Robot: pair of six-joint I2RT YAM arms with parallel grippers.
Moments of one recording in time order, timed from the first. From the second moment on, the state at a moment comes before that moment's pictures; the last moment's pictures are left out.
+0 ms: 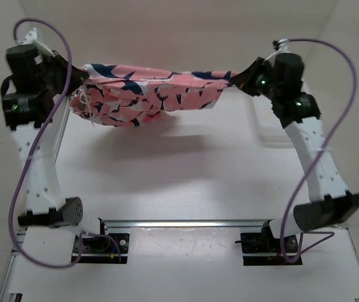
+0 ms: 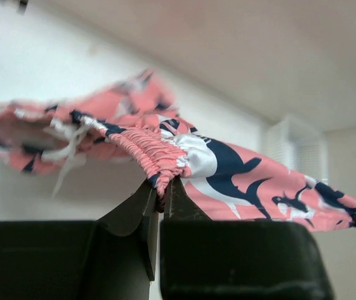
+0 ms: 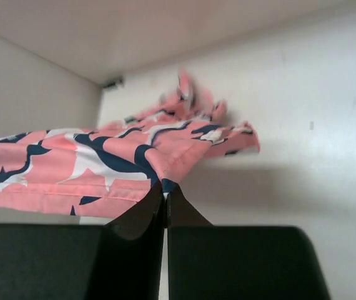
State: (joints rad) left arm 0.12 1.54 2.12 -1.02 0.21 -0.54; right arm 0.26 1.51 1.67 -0.52 -0.22 0.65
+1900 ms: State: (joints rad) left arm 0.09 2.32 2.29 -0.82 0.37 -0.58; right arm 0.26 2.30 2.25 -0.62 -0.14 0.41
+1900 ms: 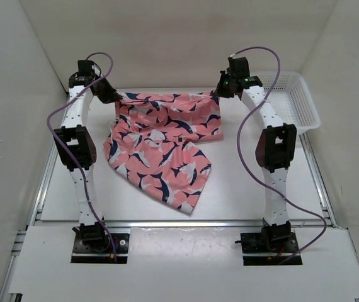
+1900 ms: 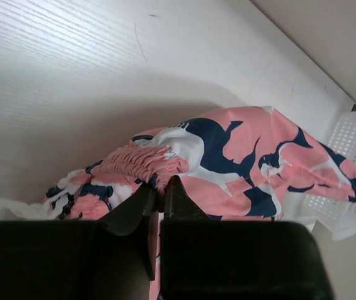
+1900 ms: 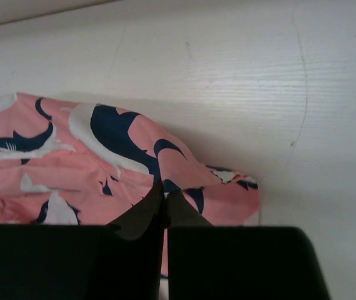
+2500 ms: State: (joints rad) left arm 0.16 2.19 2.06 -0.83 0.39 -0.49; right arm 0.58 1.50 1.45 -0.64 -0.17 0.27
